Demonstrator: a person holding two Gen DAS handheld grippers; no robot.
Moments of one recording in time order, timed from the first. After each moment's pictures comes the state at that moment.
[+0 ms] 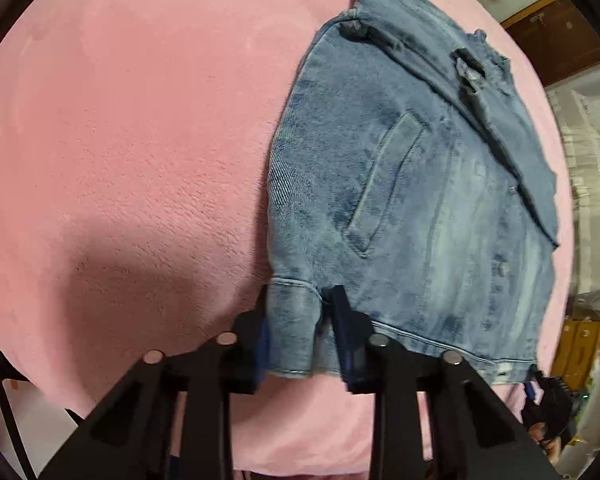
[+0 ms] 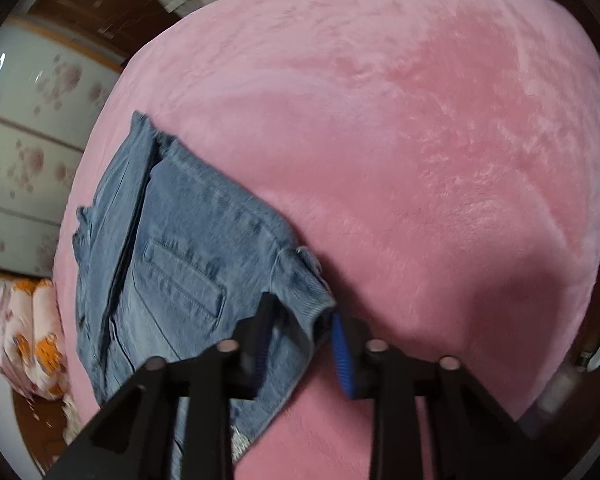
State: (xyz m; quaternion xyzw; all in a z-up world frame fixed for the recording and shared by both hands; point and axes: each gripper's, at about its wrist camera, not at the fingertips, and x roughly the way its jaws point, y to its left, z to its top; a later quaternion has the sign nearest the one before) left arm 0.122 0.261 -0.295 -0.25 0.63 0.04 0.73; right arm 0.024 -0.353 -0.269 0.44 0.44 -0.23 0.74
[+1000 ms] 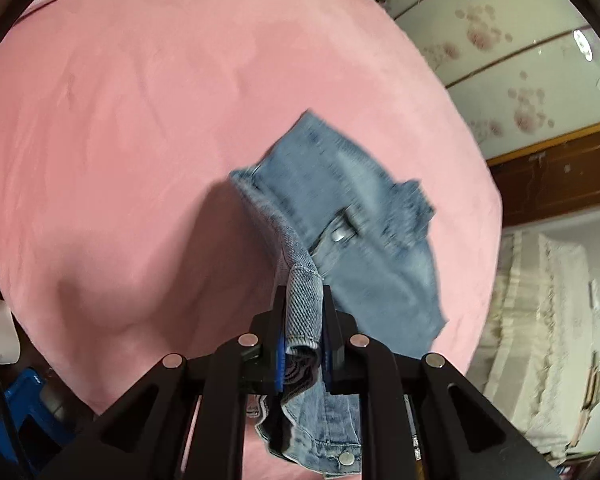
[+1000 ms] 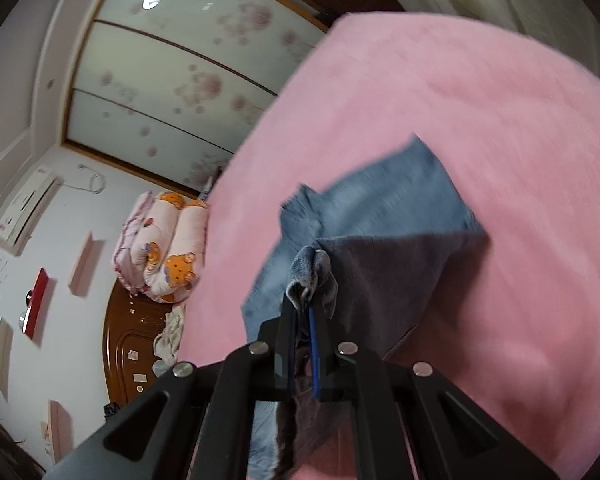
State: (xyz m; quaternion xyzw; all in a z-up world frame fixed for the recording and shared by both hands) left arm 0.205 0.215 -0.080 -0.42 0.49 0.13 0.75; right arm 0.196 -0.348 -0.083 0.42 0.38 0.10 0.82
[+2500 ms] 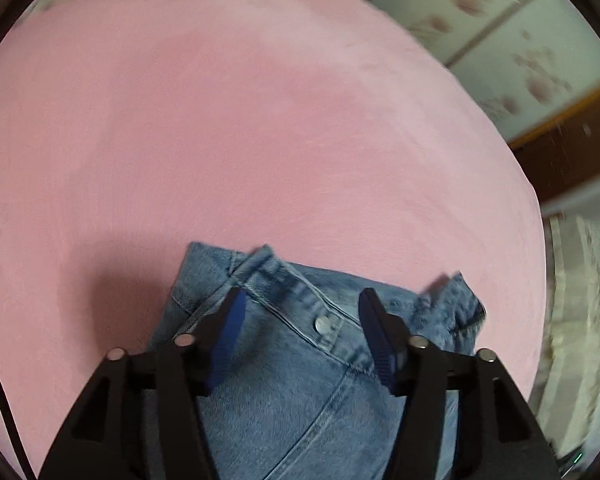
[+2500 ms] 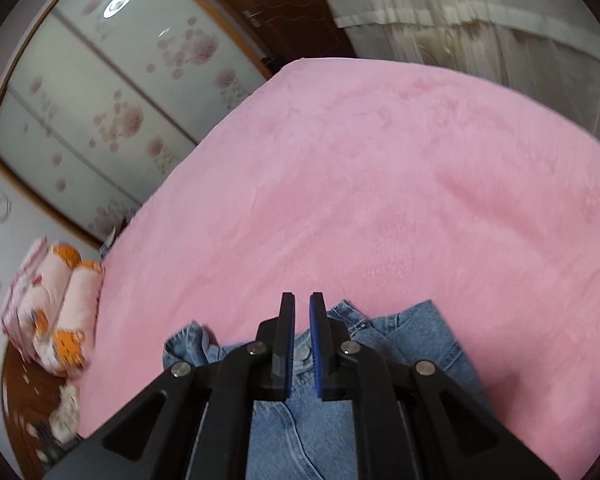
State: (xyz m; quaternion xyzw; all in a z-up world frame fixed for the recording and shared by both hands) left arm 0.535 0.215 -0.204 -0.29 0.51 0.11 0.80; right arm 0.453 -0.361 -0.169 0.31 0.37 -0.08 0.87
